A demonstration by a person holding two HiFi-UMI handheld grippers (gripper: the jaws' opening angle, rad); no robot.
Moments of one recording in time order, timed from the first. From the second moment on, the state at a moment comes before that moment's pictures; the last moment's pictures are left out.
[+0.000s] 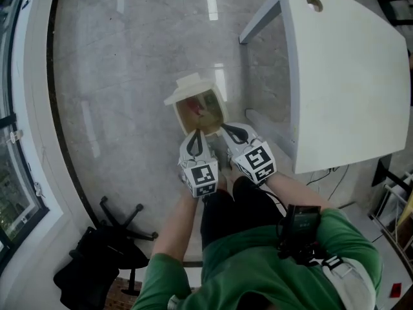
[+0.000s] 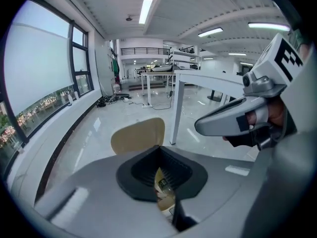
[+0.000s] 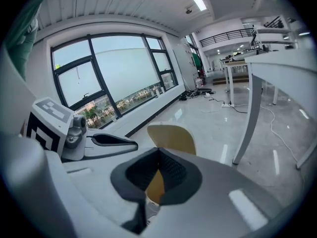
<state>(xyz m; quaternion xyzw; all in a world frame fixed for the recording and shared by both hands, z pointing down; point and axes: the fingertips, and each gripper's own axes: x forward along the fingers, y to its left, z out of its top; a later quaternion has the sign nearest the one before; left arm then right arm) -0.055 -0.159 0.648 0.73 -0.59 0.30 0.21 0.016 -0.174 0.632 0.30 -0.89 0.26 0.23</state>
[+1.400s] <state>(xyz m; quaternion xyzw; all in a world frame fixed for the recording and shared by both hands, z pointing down) -0.070 -0.134 0.315 0.74 -0.66 0.13 0.05 0.036 -0.176 0.306 0.32 -0.94 0.11 0.08</state>
